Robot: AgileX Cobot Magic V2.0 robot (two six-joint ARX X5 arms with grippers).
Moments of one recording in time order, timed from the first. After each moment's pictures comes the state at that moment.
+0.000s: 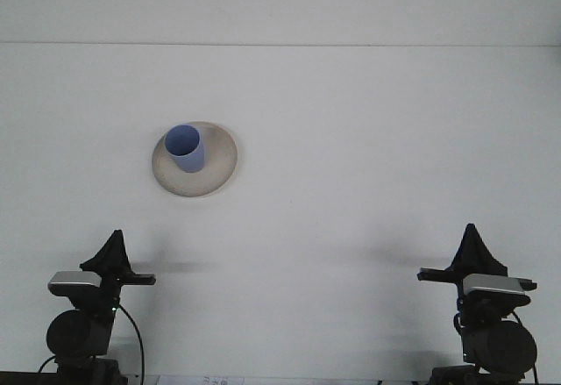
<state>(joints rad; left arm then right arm) -0.08 0.01 0.03 0.13 -0.07 -0.07 0.07 0.10 0.23 -0.02 0.13 0.07</state>
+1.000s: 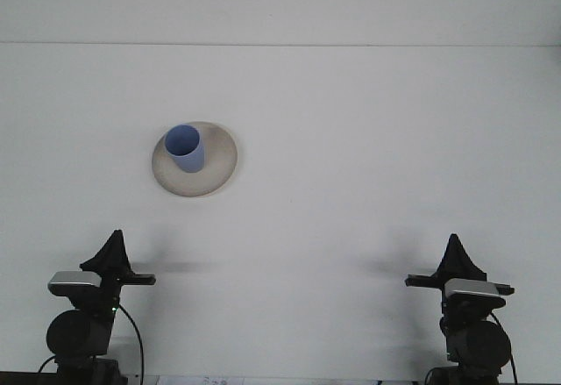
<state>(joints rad) -0.08 0.01 0.03 0.13 -0.07 -0.07 0.07 0.00 0.01 0.07 0.13 0.07</state>
